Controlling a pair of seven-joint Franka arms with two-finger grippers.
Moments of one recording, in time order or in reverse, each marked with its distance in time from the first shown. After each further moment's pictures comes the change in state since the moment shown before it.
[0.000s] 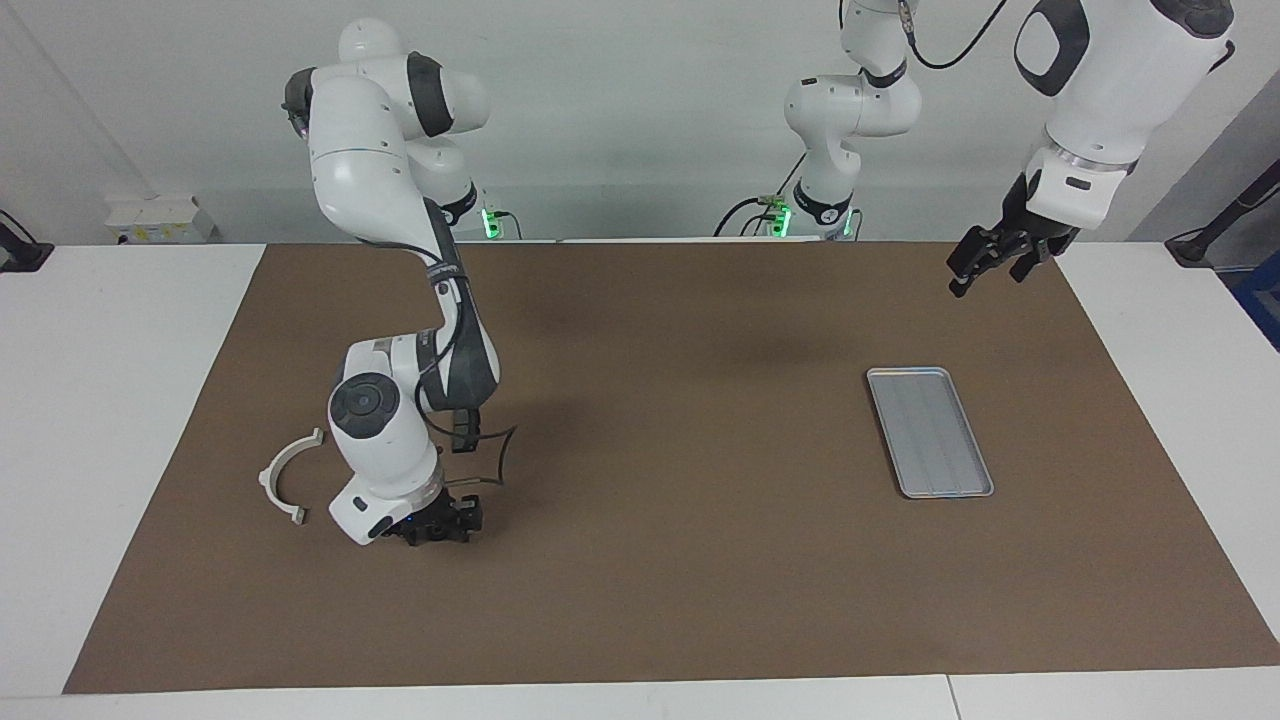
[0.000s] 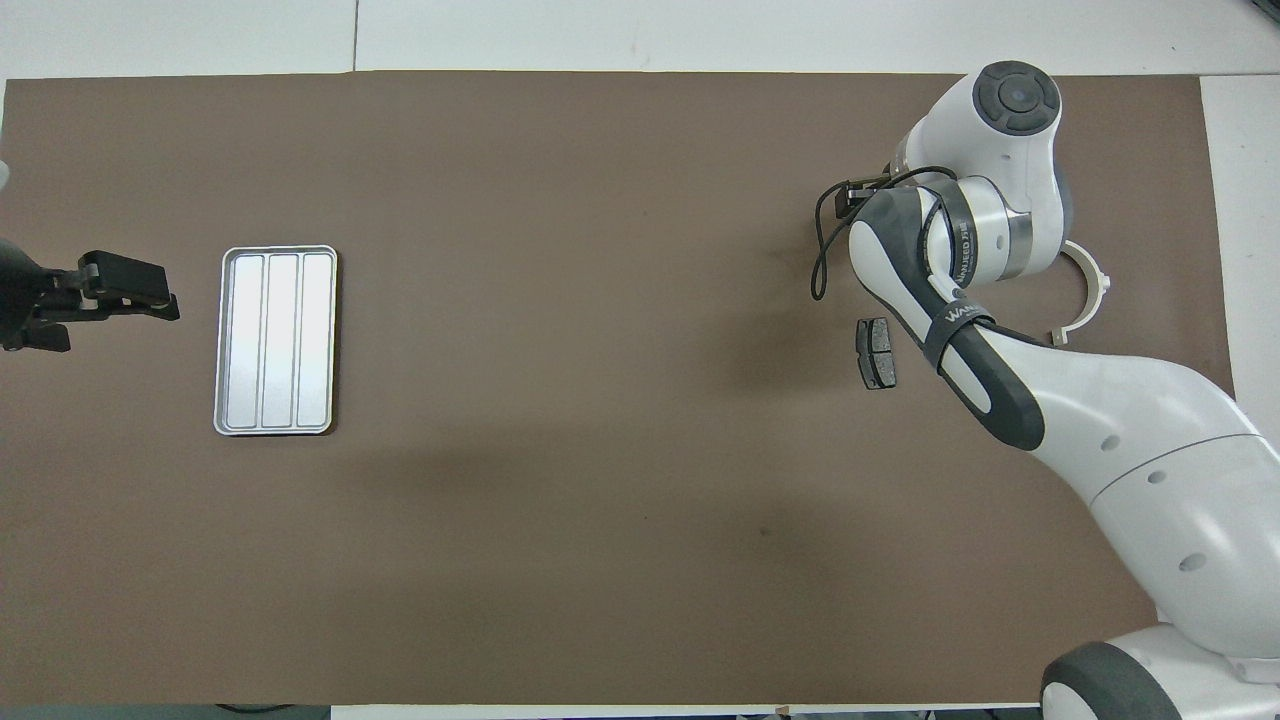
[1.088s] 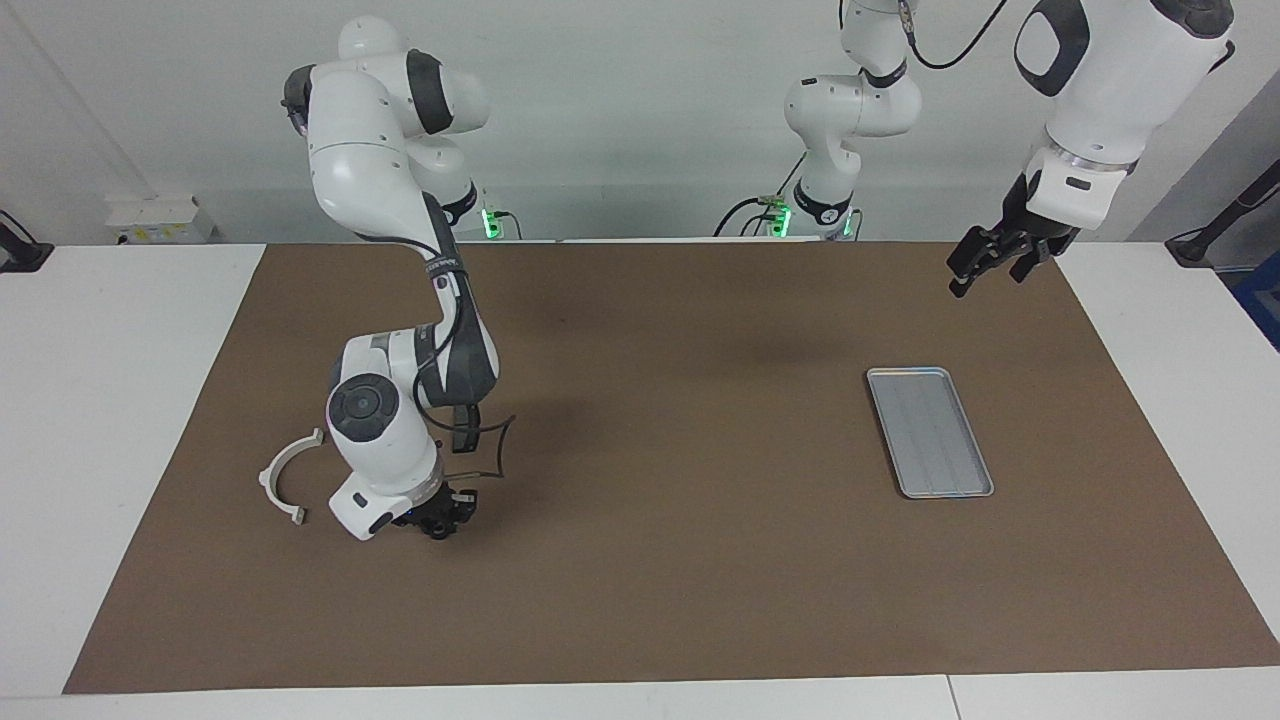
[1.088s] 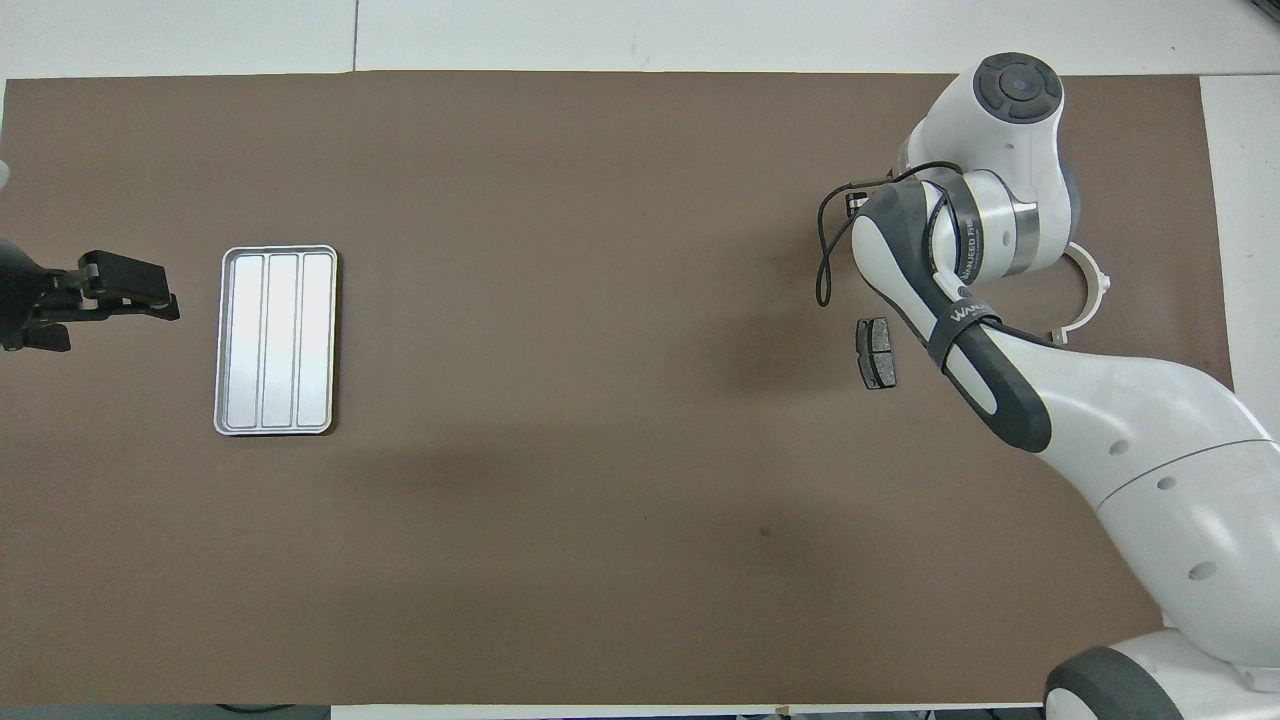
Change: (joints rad) left arm 0.000 0.000 0.000 0.000 0.000 0.000 0.000; right arm -0.001 -0.014 0.003 0.013 -0.001 -0.087 0.005
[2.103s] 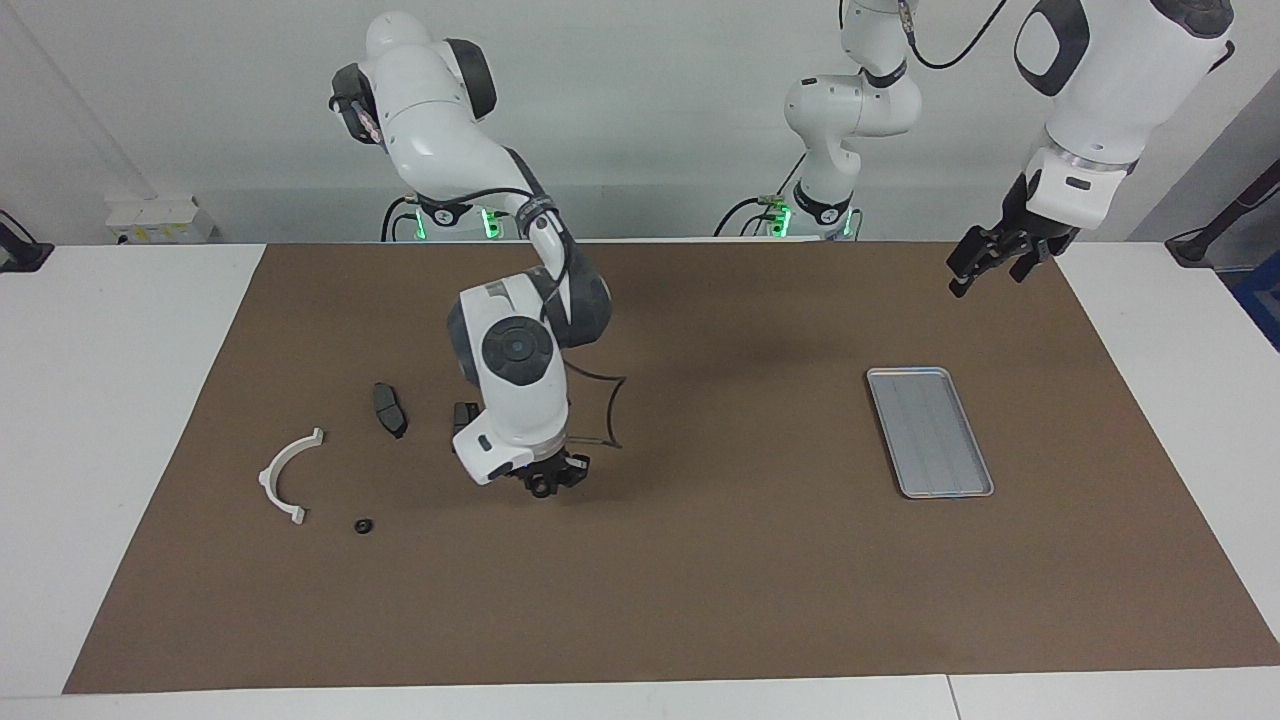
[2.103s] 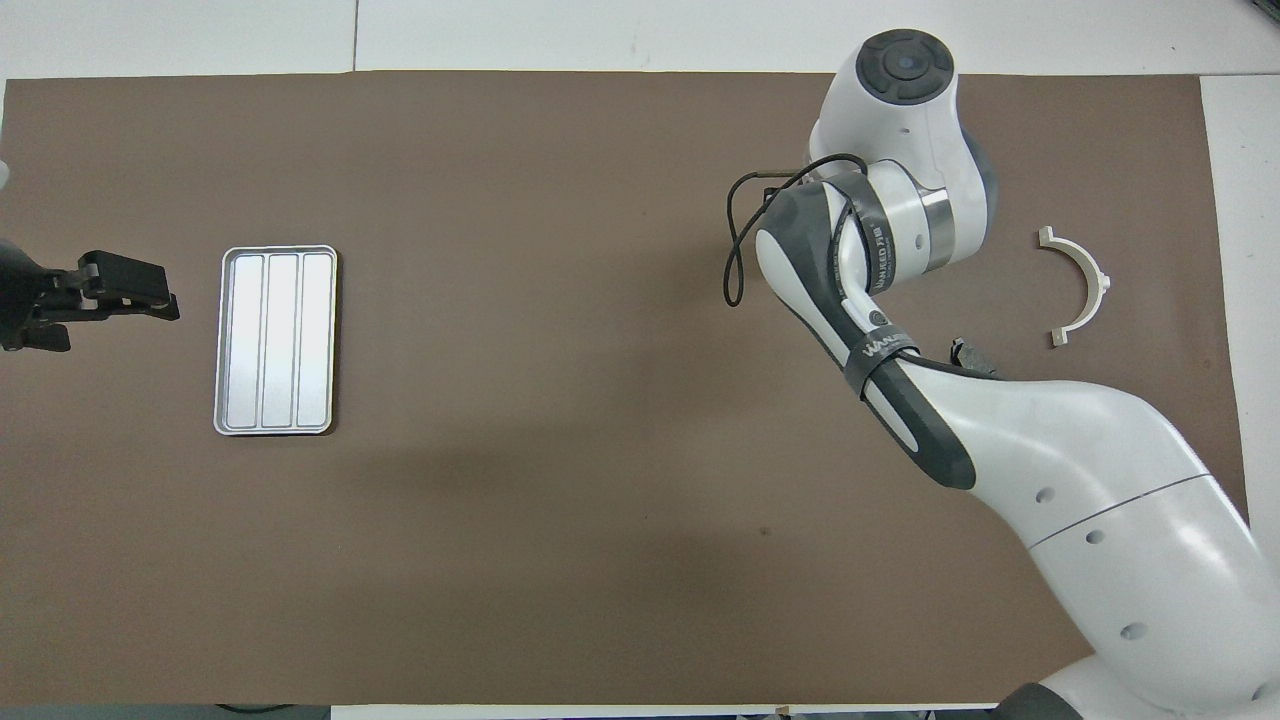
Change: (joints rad) left arm 0.000 0.000 0.000 0.000 0.000 0.000 0.000; right arm 0.276 -0.010 0.003 0.147 0.000 -0.189 0.570
